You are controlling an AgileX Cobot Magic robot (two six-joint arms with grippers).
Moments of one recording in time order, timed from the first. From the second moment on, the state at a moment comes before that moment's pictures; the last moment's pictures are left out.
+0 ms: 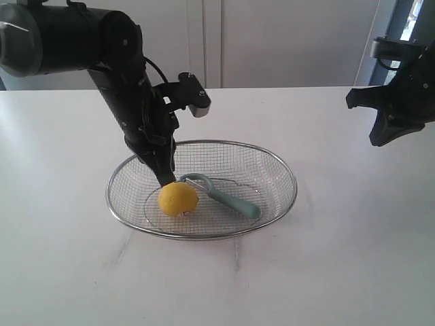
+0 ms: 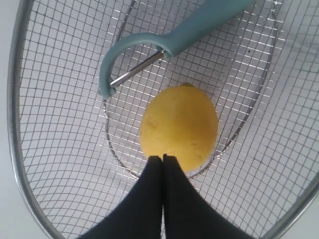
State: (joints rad) left arm -0.61 1.89 -1.55 -0.10 1.01 0.68; right arm -0.03 1.80 -1.44 0.23 1.04 -0.13
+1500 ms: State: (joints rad) left arm -0.31 1.88 -1.55 0.04 1.30 0.02; right arm -0.03 1.80 -1.44 0.23 1.04 -0.12
